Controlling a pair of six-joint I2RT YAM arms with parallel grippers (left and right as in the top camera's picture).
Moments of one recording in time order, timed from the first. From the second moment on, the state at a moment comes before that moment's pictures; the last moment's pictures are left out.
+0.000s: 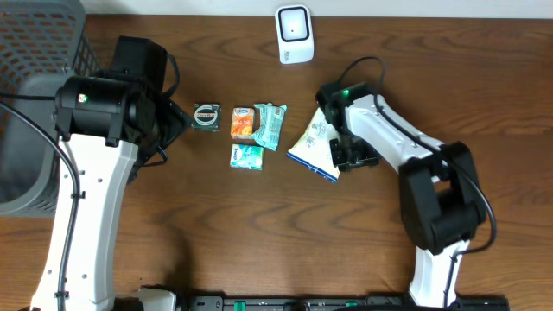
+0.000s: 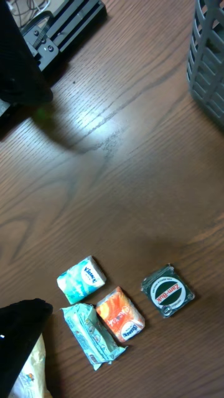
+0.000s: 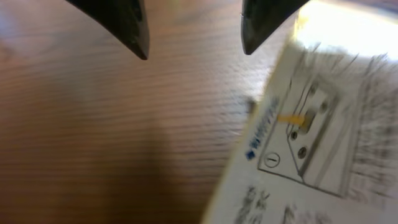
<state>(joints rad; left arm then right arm) -0.15 1.49 1.76 -1.61 -0.21 -0.96 0.42 2.05 1.50 -1.22 0.22 0.37</state>
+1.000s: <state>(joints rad) -0.15 1.49 1.76 -1.61 -0.21 -0.96 0.45 2.08 1.54 -0.88 -0.08 0.30</state>
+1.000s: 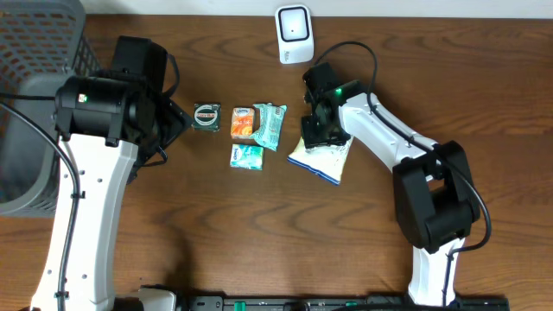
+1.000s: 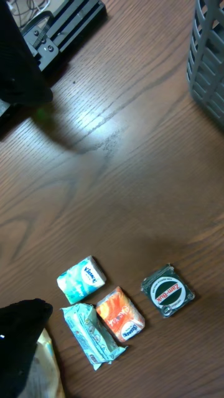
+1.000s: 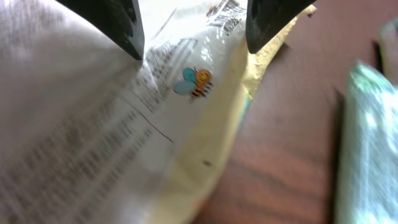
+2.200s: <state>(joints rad) -0.15 1.49 1.76 -1.61 -0.21 -0.96 0.13 2.15 1.55 -0.82 -0.48 0.15</state>
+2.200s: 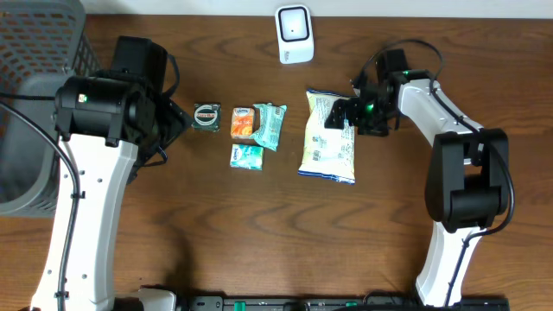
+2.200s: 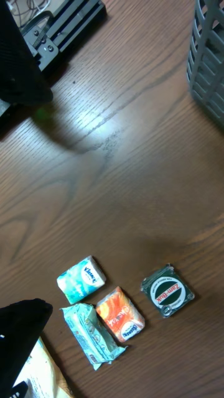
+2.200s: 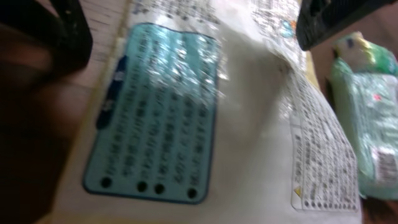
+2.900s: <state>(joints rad) -0.15 1.49 1.76 -1.61 -0.21 -0.96 0.23 2.25 1.59 -0.77 -0.65 0.18</state>
